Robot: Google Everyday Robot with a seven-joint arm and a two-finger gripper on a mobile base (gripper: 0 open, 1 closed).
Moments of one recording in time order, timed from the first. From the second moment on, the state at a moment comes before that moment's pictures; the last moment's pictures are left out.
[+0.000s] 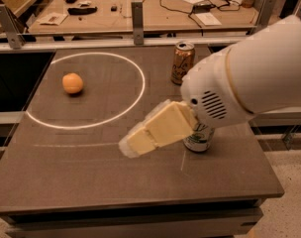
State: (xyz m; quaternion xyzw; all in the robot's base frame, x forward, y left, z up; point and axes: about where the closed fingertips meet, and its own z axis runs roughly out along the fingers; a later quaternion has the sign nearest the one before) arm 0.396 -0.026 0.976 -0.42 0.82 0.19 0.34
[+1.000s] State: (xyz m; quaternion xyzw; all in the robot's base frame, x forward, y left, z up) arm 0.381 0.068 0.980 -0.40 0.77 0.21 0.45
